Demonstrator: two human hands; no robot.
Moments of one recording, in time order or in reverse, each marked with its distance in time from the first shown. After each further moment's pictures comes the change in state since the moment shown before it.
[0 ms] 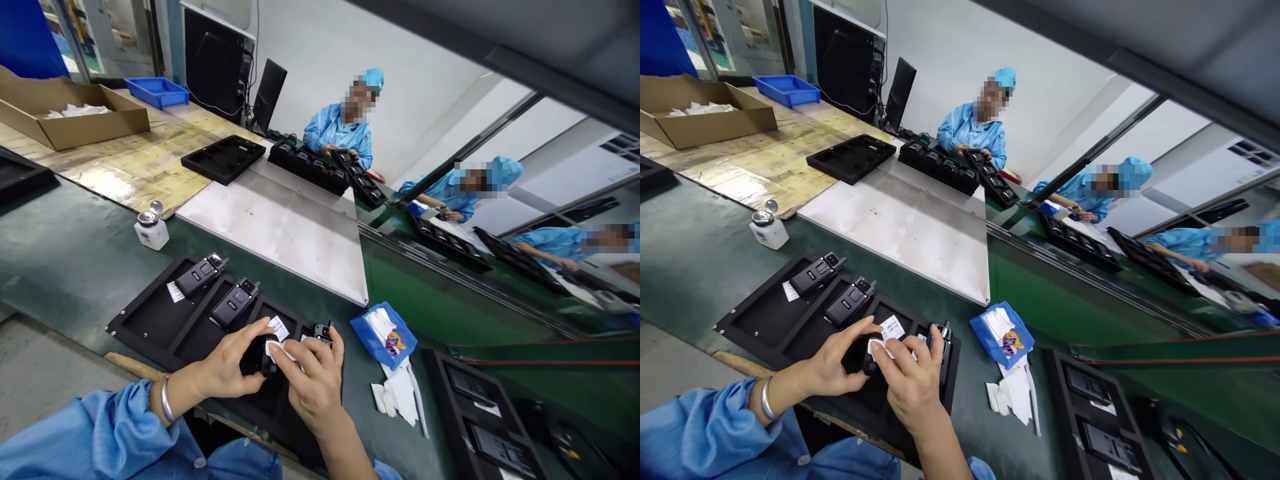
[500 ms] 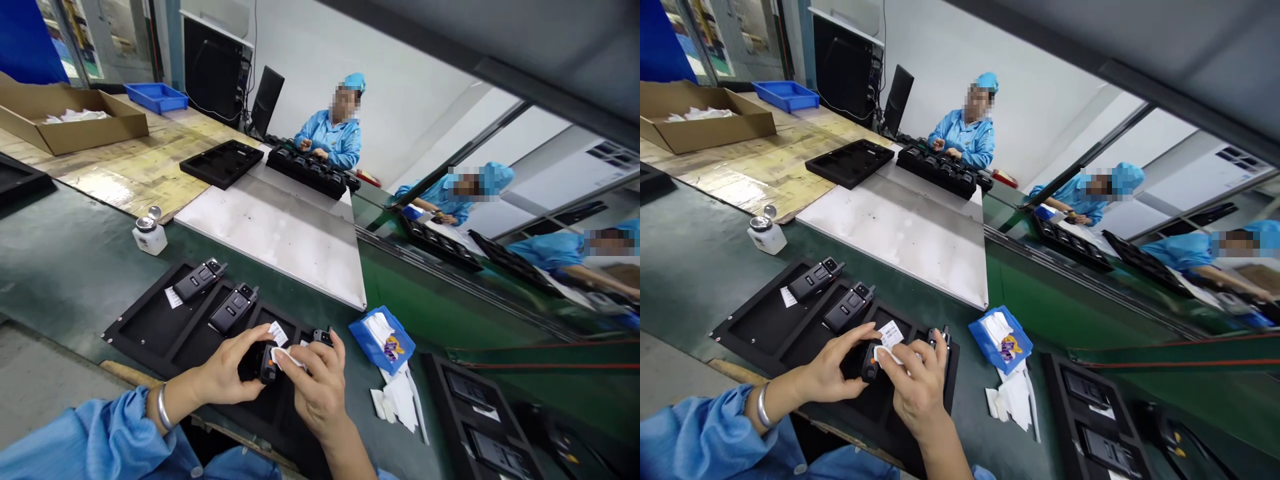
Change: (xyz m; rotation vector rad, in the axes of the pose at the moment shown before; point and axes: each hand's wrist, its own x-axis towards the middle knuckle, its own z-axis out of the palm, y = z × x) left_hand 0.005 0.001 -0.004 -0.075 -0.033 -0.048; right_hand 0.000 0.009 0.000 0.041 0.027 0.017
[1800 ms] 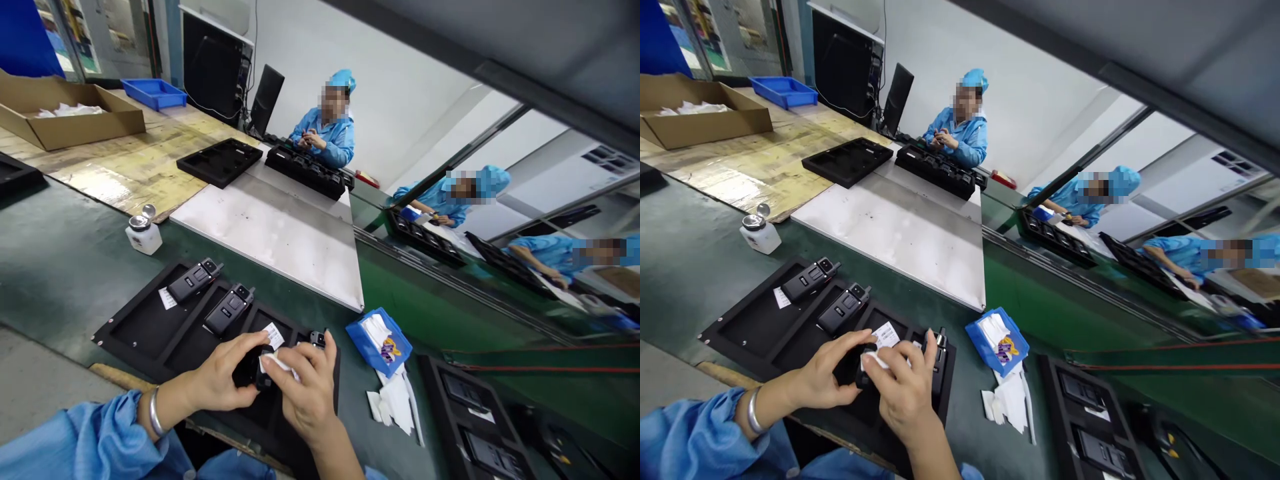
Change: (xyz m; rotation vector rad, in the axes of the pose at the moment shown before) left_hand -0.005 -0.002 0.002 0.045 -0.017 0.006; right_hand 0.004 -0.001 0.002 0.019 0.017 0.017
